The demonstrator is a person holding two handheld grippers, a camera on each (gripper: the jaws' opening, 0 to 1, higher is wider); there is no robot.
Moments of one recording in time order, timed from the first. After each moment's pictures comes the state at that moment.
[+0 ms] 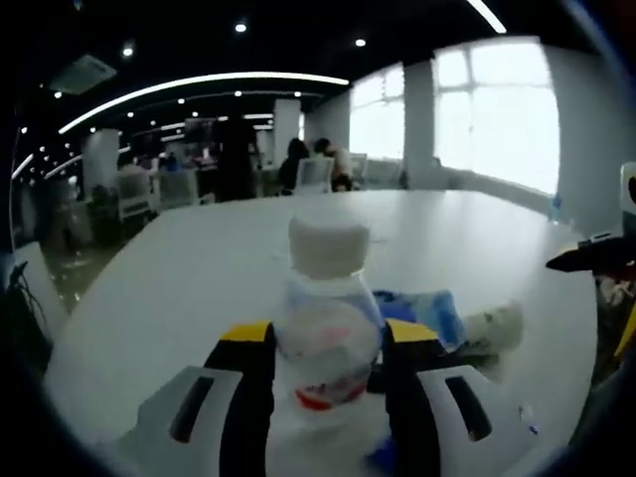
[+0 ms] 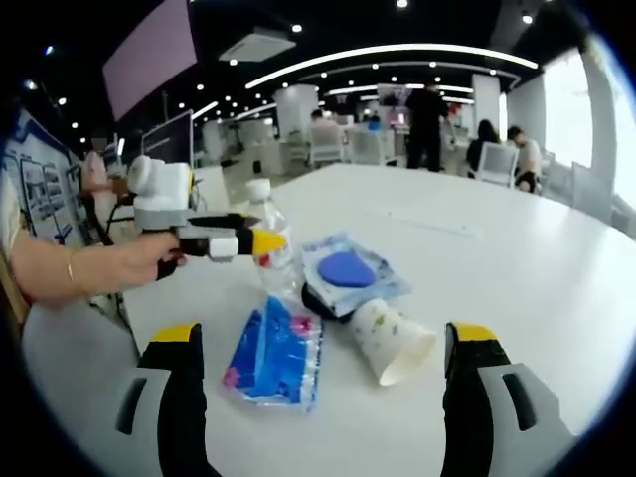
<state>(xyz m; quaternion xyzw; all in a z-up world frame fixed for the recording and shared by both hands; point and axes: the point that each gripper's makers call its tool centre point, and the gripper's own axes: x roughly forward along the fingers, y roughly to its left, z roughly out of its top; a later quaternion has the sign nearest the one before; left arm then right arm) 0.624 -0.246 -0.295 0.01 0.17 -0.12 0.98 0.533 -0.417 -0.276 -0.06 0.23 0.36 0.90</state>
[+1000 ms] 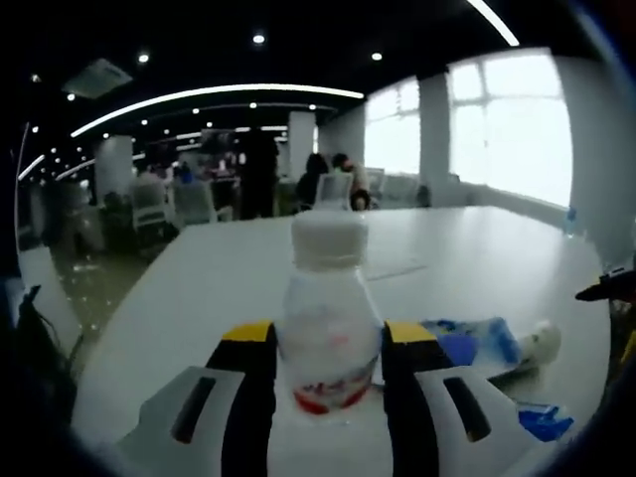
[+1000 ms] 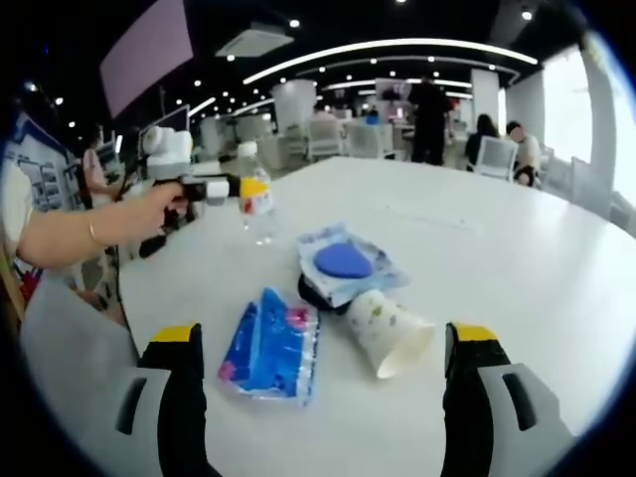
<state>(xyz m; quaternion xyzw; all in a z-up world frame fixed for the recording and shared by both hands) 0.671 -0.154 -0.258 0.01 0.14 -0.10 0.99 0.535 -0.423 -0.288 -0.07 0.25 0.35 0.90</state>
